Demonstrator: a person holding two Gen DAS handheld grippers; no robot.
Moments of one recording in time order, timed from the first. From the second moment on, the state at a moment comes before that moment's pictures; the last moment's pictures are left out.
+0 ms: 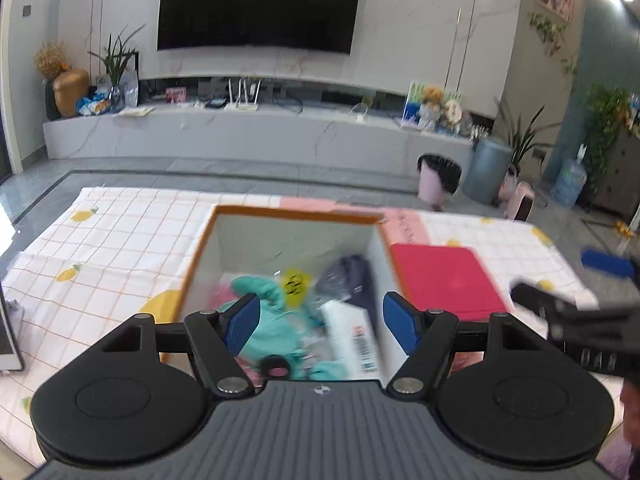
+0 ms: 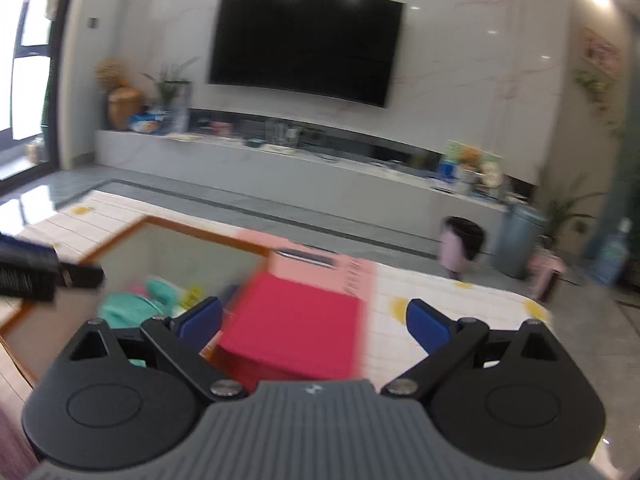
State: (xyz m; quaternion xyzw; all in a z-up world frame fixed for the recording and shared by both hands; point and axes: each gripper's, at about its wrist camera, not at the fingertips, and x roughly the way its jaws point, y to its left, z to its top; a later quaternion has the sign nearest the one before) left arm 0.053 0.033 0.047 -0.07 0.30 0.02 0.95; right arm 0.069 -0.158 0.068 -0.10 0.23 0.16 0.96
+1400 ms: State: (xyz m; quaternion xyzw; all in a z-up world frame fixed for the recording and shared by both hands) left arm 0.010 -0.063 0.003 0.03 0.23 0.01 0.97; right arm 0.009 -0.225 0.008 -0.02 0.27 0.12 0.95
